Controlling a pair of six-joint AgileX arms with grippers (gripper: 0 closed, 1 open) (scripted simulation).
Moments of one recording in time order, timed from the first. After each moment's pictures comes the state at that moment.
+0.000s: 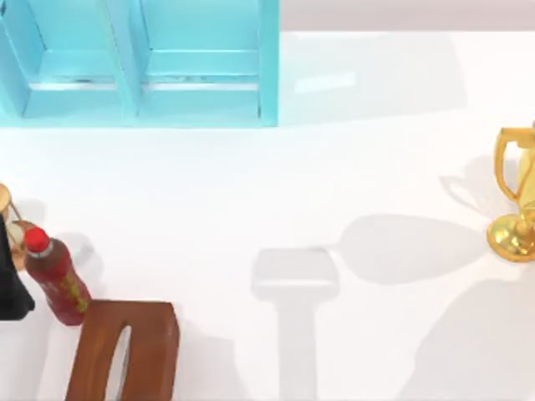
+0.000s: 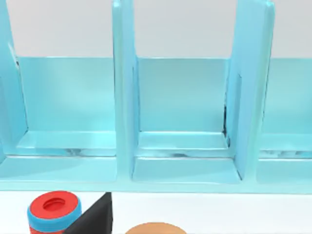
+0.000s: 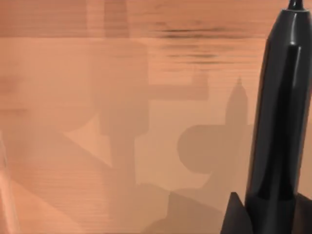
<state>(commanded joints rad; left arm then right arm) 0.00 0.00 0.00 0.00 0.00 0.00 -0.59 1.93 1.65 -1.23 -0.01 1.00</state>
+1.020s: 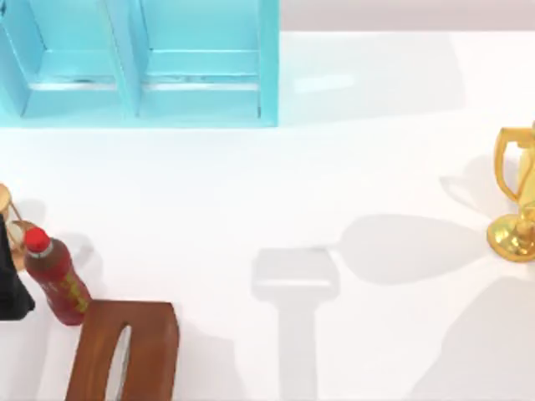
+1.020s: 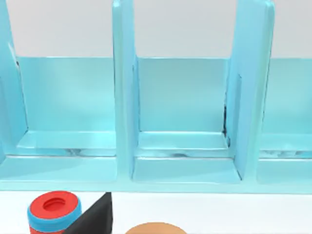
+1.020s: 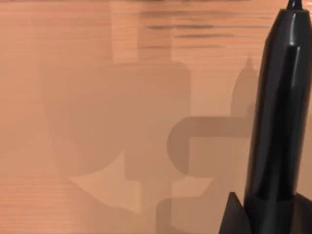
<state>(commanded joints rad) 0.00 0.00 0.00 0.00 0.00 0.00 -0.55 1.91 1.41 -1.03 0.00 1.05</state>
